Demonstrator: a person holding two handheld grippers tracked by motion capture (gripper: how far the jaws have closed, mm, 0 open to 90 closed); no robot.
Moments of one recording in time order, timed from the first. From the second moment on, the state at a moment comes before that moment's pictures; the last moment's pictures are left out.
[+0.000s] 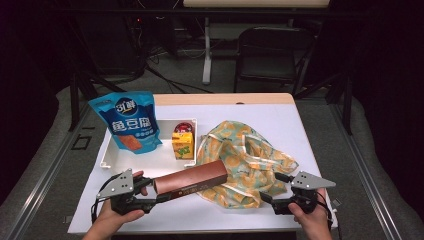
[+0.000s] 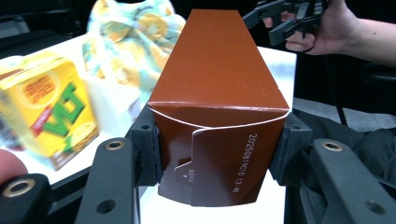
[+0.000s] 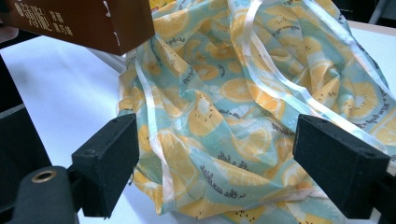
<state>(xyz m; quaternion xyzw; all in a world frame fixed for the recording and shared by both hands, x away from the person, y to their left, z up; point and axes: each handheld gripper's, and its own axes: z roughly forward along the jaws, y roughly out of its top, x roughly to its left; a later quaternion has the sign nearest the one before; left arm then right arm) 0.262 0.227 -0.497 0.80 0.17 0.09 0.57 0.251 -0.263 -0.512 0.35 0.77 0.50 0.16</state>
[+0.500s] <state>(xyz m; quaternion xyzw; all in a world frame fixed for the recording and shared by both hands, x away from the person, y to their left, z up) 0.261 0.280 -0.502 0.78 0.24 0.14 0.57 0.252 -0.263 -0.515 0.35 0.77 0.50 0.16</state>
